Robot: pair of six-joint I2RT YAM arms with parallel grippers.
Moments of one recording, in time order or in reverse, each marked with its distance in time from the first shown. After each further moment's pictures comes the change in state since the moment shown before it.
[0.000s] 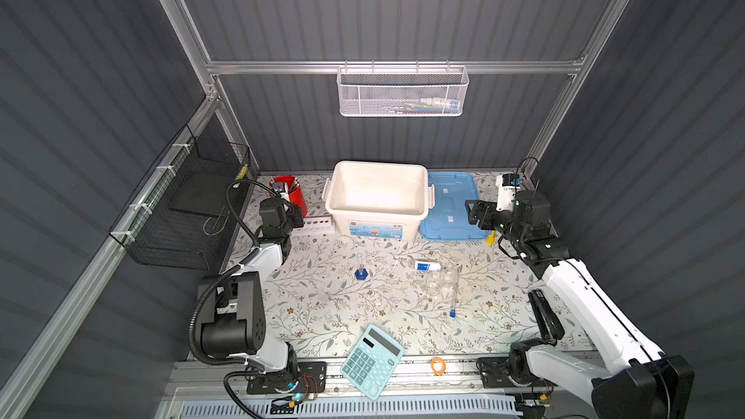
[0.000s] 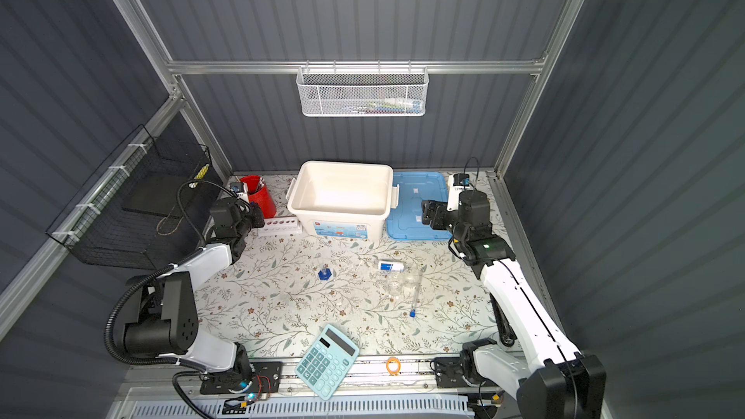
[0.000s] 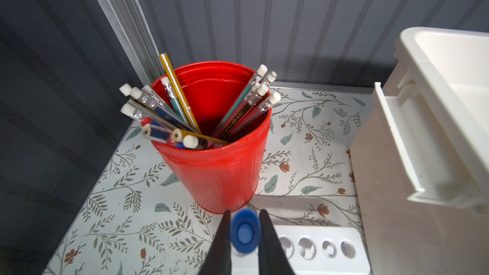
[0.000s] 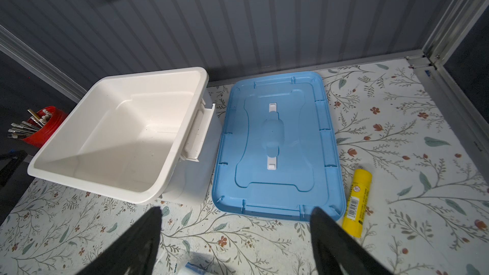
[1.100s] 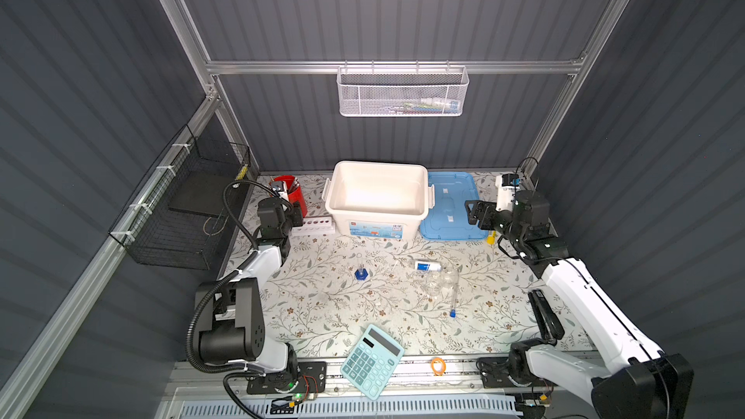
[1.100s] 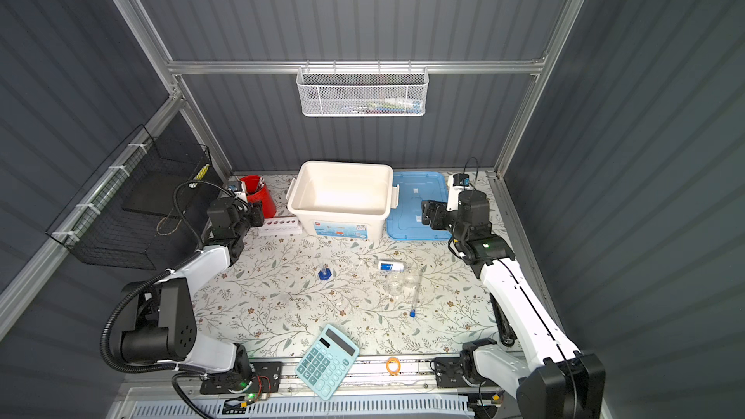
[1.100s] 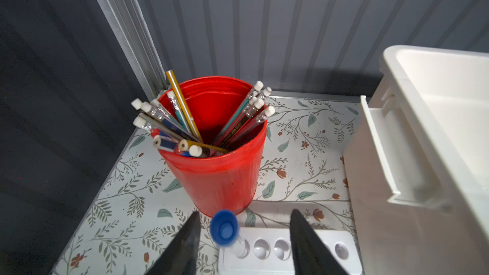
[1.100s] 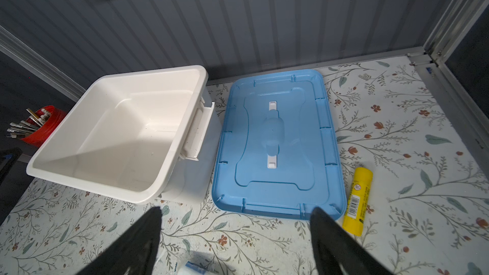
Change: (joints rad) left arm 0.000 -0.042 -0.007 -0.001 0.003 0.004; right arm 0.000 0.004 0.001 -0.006 -0.001 0.003
